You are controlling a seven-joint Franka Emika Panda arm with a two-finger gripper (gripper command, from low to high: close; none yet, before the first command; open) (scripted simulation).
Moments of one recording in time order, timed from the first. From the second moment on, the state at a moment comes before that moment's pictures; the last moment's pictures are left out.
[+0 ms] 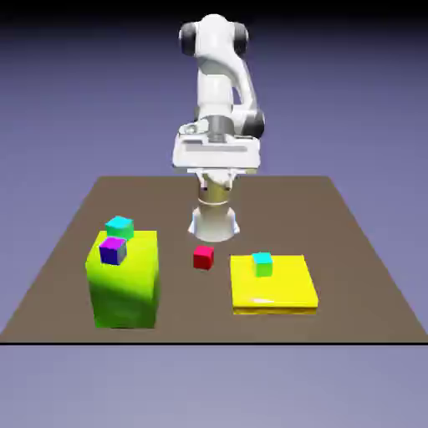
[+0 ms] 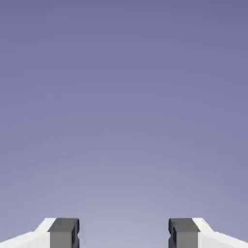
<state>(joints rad) 0.00 -0.54 0.03 -2.83 -0.05 2.99 0.72</state>
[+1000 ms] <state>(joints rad) -0.20 0.19 0.28 -2.96 -1.25 2.44 0.81</state>
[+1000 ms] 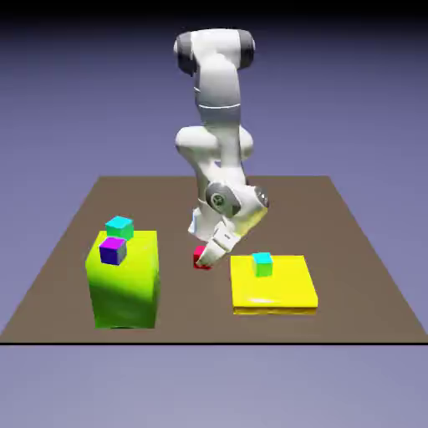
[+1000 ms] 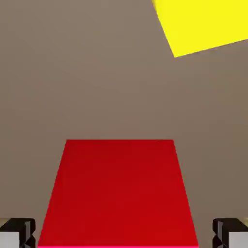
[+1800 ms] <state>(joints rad) -0.01 -0.01 0.41 -2.64 -0.40 2.04 0.59</state>
